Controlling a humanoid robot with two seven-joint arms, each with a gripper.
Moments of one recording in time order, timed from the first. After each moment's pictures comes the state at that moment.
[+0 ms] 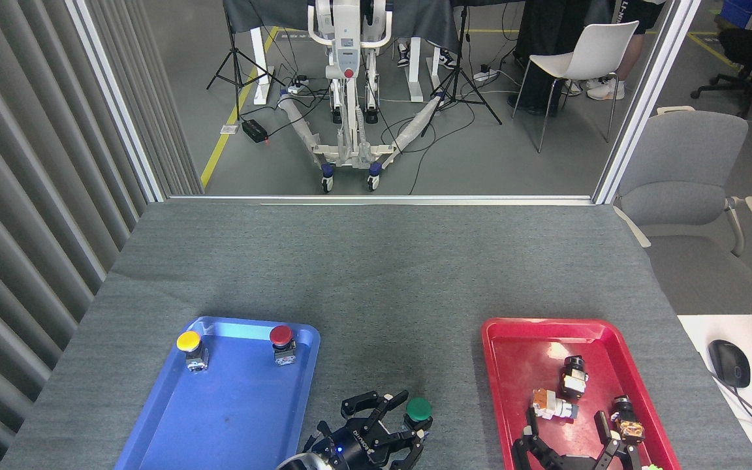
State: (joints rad) left arm -0.26 -0.11 -0.34 -0.97 -1.73 -0.53 0.29; right arm 0.31 0.13 -0.09 -1.73 1.60 -0.05 -0.18
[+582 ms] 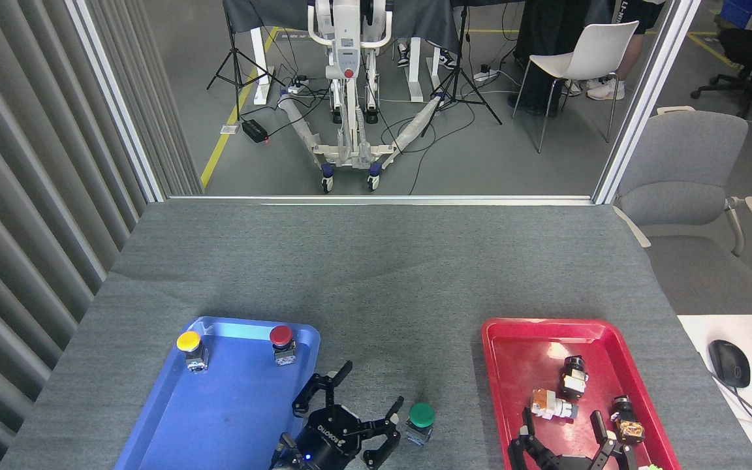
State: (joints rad) left arm -0.04 -0.09 -0.25 -1.37 -1.72 -0.27 0.27; right arm 0.31 0.14 -0.08 -1.72 1.60 -0.05 -0.18
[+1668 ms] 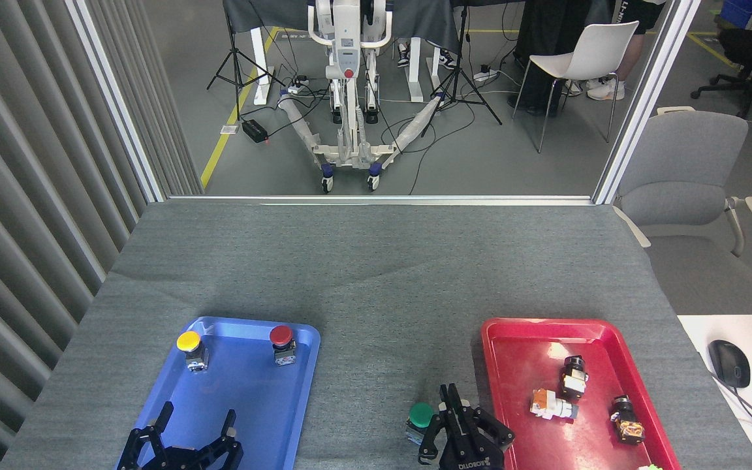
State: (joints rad) left arm 0.18 0.07 0.07 -1.51 -1.53 -0.17 0.28; right arm 0.20 0.20 0.19 -1.61 1.69 -0.01 -0.07
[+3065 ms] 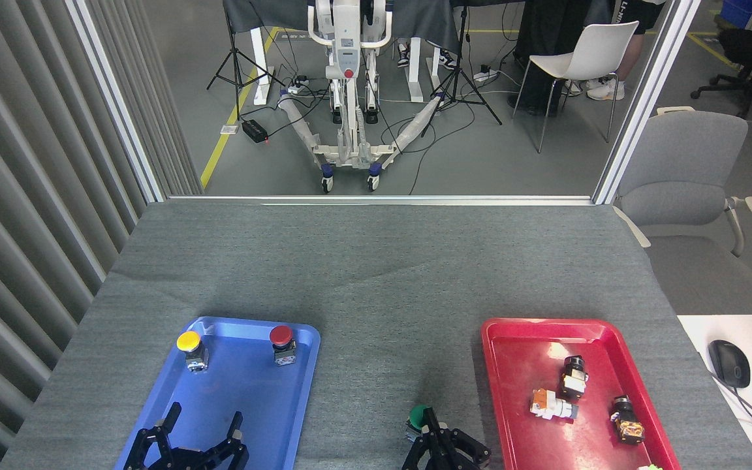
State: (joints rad) left arm 0.18 0.06 0.06 -1.52 -1.52 -0.21 0.28; right arm 0.17 0.21 0.22 -1.44 1.73 0.04 -0.09
